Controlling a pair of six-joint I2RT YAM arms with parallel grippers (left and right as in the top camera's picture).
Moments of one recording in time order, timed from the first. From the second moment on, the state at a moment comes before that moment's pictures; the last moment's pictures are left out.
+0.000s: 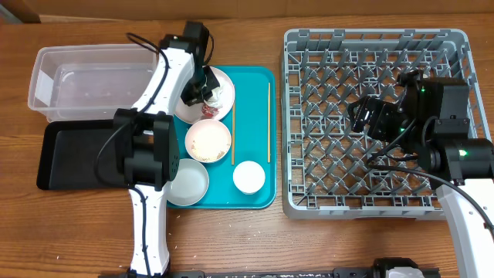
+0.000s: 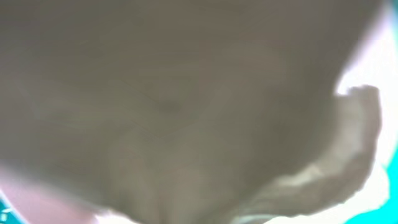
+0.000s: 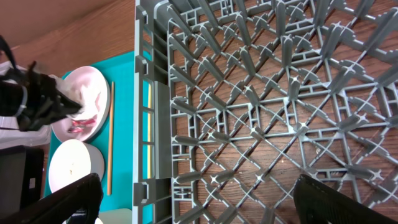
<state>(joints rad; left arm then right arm) -0.18 2.41 2.12 -1.17 0.03 -0.66 0.01 1.19 1.19 -0.86 -0.25 0.31</state>
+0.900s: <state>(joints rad) 0.24 2.35 2.57 -1.56 0.01 -0.64 0.01 1.19 1.19 -0.86 -0.25 0.31</state>
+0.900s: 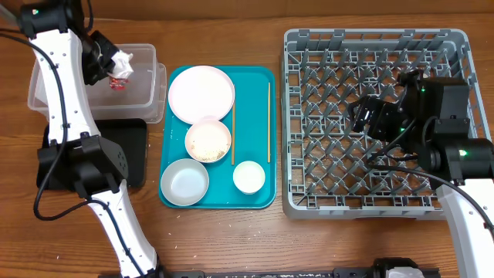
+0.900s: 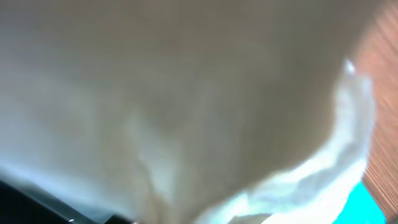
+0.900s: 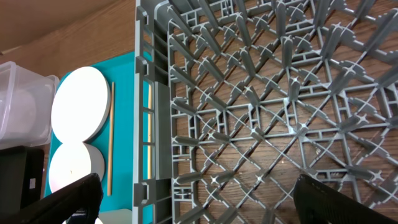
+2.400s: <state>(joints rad) -0.18 1.91 2.40 -1.68 0.31 -0.19 0.01 1.19 1.19 -0.85 -0.30 0.31</state>
